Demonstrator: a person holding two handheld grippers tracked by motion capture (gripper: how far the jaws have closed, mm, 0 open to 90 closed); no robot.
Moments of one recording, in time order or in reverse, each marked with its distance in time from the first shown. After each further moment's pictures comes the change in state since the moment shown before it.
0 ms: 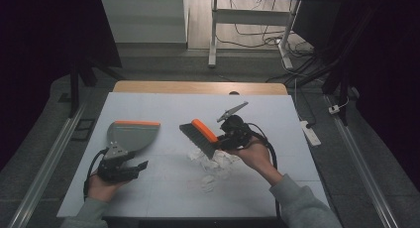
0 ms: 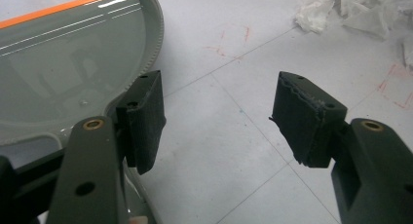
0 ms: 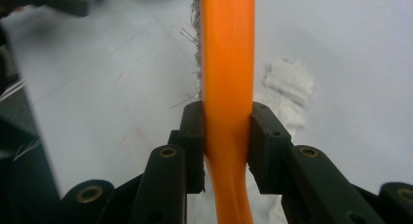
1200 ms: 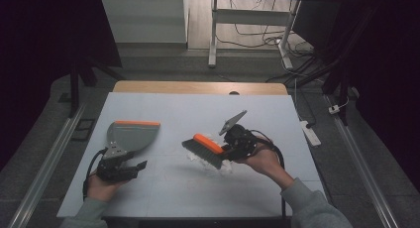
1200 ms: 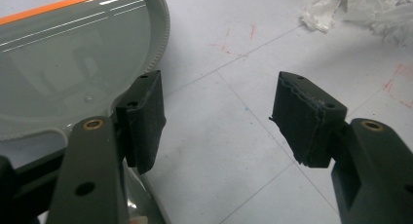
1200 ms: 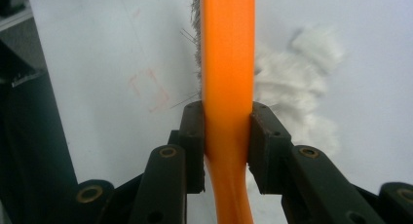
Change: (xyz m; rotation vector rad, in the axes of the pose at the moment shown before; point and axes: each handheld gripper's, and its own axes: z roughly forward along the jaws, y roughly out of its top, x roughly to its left) left arm 0.002 -0.002 0.000 0.005 0.005 -0.007; right arm 0.004 -0.014 -0.007 0.088 0.004 -0.149
